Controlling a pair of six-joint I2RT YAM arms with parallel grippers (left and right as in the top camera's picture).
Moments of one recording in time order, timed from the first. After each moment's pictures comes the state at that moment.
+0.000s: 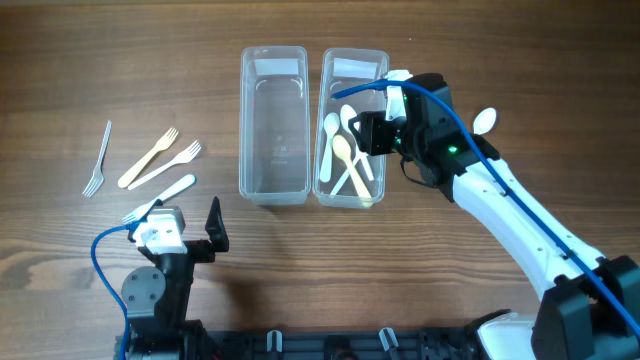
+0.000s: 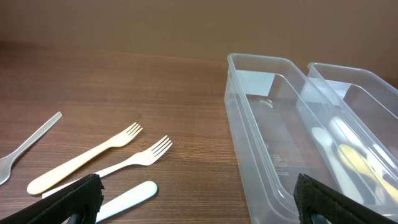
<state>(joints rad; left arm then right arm) 0.05 0.01 0.10 -0.29 0.08 -0.10 0.38 1.53 1.04 -0.27 -0.25 0.32</state>
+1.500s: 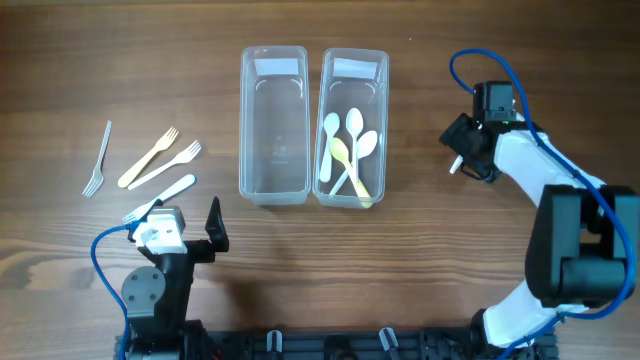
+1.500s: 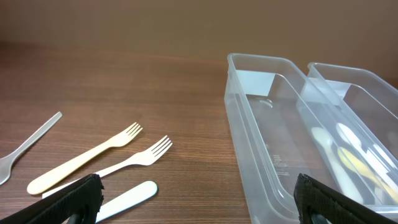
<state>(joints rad) 0.05 0.01 0.10 -0.29 0.08 -0.10 -0.02 1.83 1.03 -0.44 0.14 0.72</state>
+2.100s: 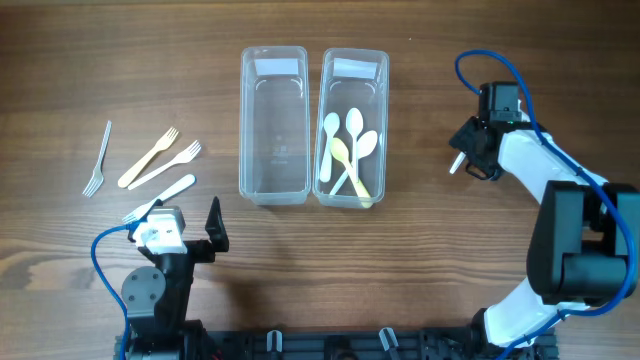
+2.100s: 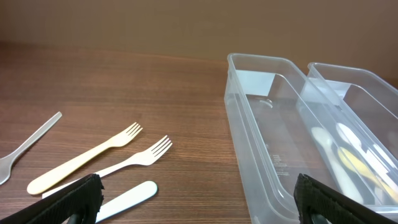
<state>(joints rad) 0.05 0.01 0.10 -0.29 0.08 -0.10 -0.05 1.84 1.03 -0.42 0.19 0.66</state>
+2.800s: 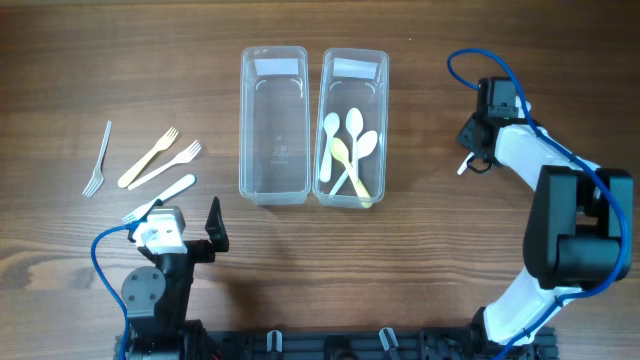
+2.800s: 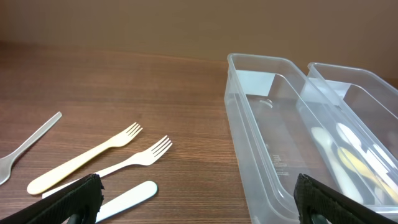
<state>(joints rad) 0.05 0.01 0.10 -0.29 0.08 -0.10 -0.06 1.92 1.07 -0.33 0.27 0.52</state>
